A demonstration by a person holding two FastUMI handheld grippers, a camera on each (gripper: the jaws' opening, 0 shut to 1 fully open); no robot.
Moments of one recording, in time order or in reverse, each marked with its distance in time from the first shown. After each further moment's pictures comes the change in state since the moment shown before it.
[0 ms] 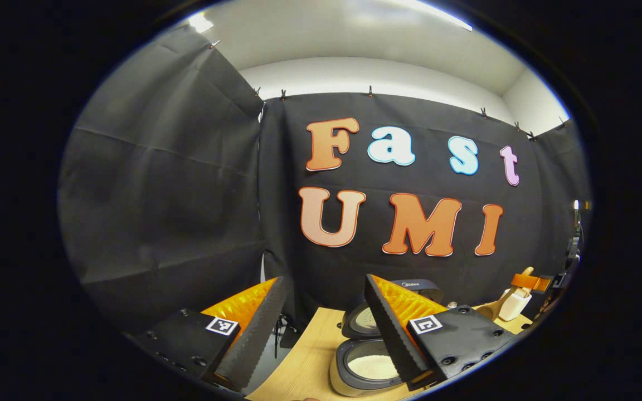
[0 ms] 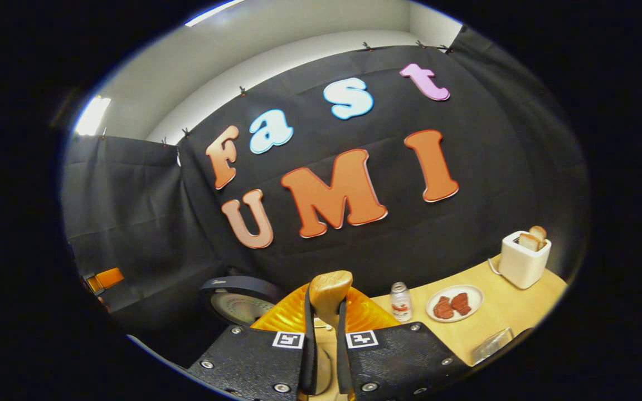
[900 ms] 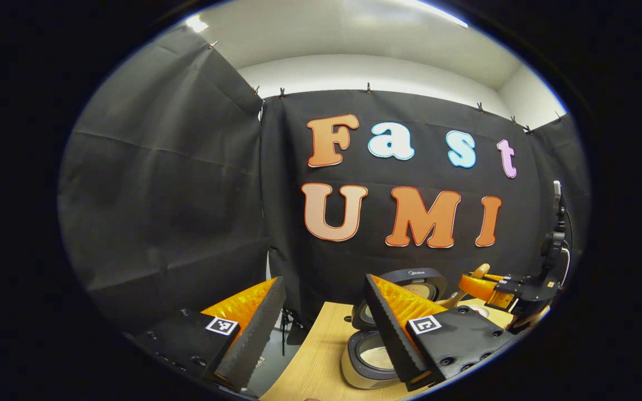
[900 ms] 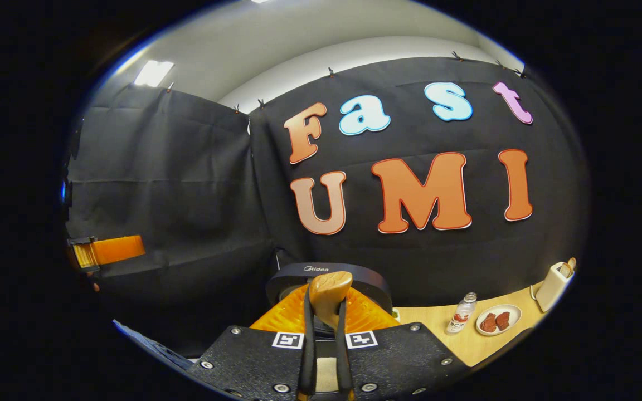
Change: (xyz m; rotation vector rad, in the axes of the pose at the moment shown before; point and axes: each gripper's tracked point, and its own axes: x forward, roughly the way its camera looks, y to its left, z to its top) left arm -0.023 0.033 -0.009 0.016 0.036 -0.001; right arm 0.026 0.216 -0.065 -0.206 0.017 0.309
